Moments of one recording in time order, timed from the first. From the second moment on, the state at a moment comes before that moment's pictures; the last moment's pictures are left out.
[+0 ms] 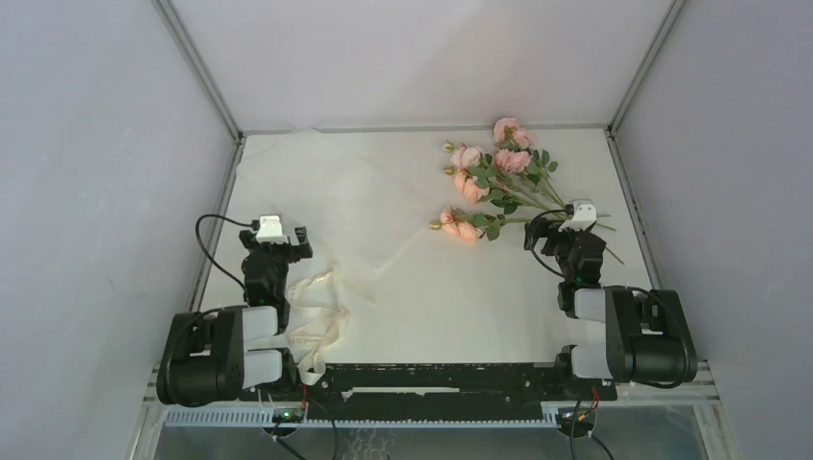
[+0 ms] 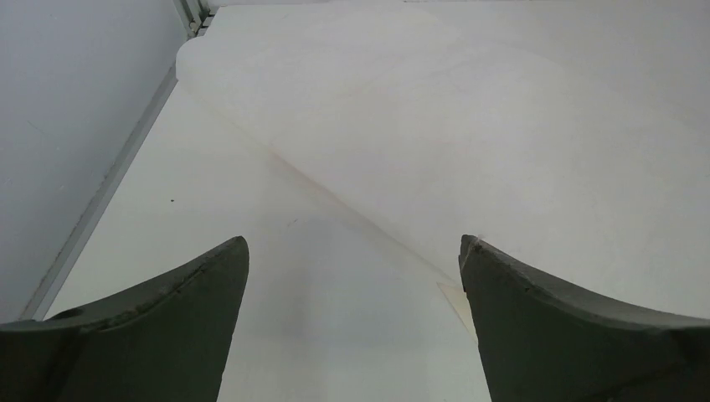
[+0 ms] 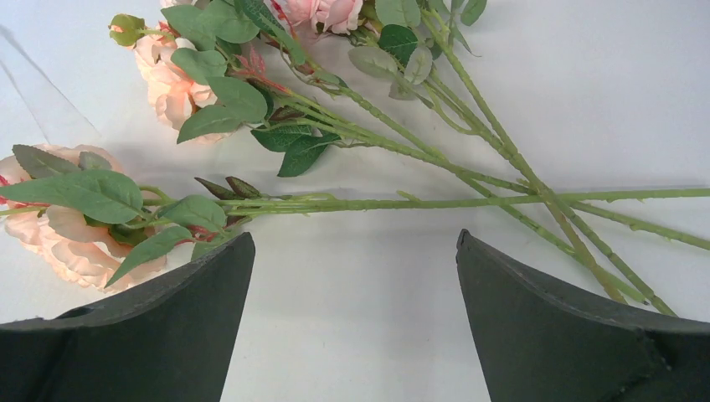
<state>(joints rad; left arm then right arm) 0.06 1.26 0.12 1.08 -0.02 0.05 -0.06 1.36 0.23 0.92 -0.17 0.10</state>
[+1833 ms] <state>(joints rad) -0.80 1.63 0.88 -0.34 -0.39 0.45 0.56 1.26 0.67 -0.19 -0.14 0.79</state>
